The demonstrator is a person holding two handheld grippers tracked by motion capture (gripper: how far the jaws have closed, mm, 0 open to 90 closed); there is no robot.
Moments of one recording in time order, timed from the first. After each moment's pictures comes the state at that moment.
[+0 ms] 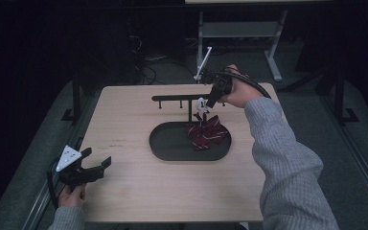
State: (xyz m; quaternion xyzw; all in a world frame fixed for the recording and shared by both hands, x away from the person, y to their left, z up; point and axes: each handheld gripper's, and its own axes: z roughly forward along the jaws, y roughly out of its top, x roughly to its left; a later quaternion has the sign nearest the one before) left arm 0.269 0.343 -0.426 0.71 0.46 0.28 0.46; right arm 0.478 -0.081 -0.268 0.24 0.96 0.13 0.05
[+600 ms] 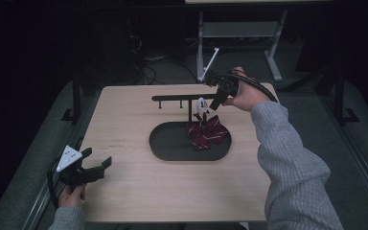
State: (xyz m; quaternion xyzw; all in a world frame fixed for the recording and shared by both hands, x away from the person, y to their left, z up) left arm 0.269 0.343 -0.425 0.71 0.46 0.28 0.46; right arm 0.466 -0.095 -0.266 0.25 0.96 0.14 0.05
